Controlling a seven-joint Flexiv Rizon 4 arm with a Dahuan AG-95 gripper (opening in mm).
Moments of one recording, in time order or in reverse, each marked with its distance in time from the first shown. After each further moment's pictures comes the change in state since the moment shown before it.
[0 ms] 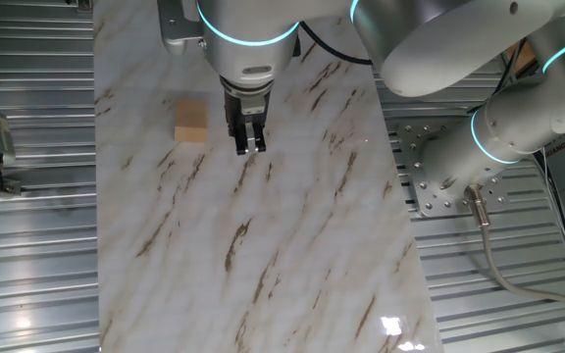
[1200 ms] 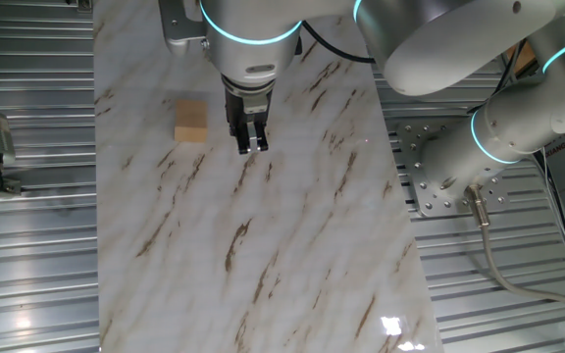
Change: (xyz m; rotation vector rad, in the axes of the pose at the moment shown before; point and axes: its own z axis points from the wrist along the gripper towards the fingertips) arm 0.000 0.000 0.000 -0.003 0.000 -0.011
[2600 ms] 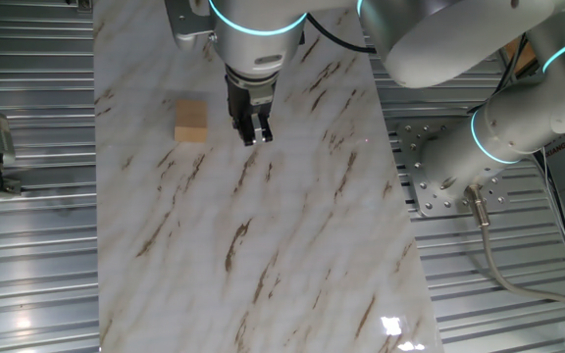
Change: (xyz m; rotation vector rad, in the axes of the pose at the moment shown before) arm 0.006 -0.022 0.007 0.004 -0.013 -0.087
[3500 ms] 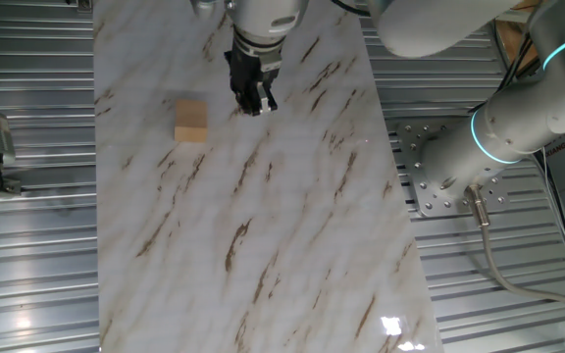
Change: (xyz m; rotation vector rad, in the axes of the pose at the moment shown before) arm 0.012 -0.056 0.019 -0.012 -0.062 -0.131
